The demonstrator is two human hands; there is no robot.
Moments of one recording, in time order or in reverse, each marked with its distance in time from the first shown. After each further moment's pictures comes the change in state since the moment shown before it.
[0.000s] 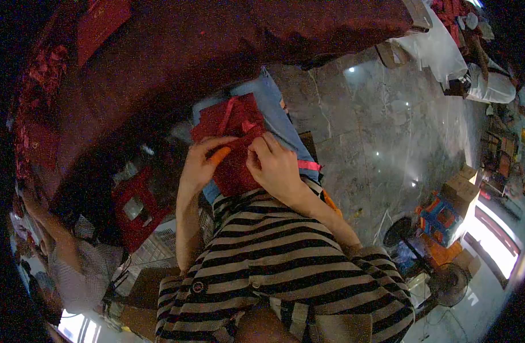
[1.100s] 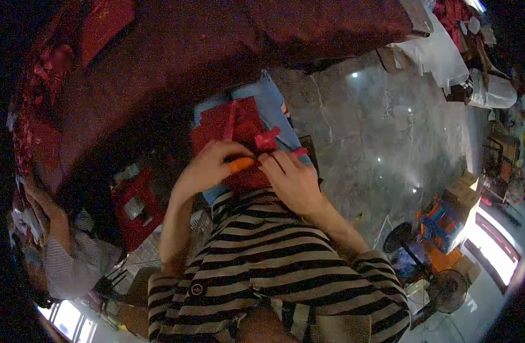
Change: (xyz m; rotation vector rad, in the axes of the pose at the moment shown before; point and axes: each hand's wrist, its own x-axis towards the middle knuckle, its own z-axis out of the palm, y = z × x) left_hand 0.016 0.039 -0.004 0.109 -0.359 0.129; right_hand -0.012 -0.003 -0.047 -0.270 -0.104 -0.230
